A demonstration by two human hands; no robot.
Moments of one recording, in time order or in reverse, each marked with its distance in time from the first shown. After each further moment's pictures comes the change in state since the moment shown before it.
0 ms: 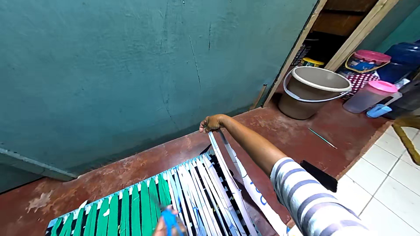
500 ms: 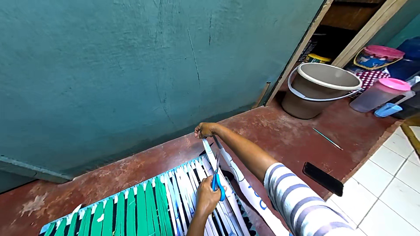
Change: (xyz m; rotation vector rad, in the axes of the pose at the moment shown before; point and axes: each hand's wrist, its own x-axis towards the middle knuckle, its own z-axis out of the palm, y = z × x) left_hand 0.128 -0.048 0.122 1.037 -0.101 -0.413; right_hand 0.049 0.014 0.025 -0.103 -0.030 -0.058
